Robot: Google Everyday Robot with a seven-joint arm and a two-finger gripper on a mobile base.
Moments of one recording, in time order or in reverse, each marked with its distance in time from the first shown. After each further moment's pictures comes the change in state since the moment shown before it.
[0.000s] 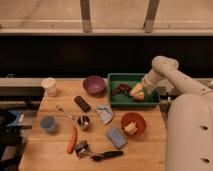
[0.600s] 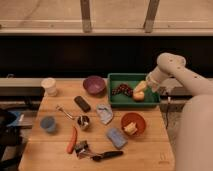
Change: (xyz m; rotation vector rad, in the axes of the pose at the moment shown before) arm 0.008 0.003 -0.033 0.027 -0.040 0.026
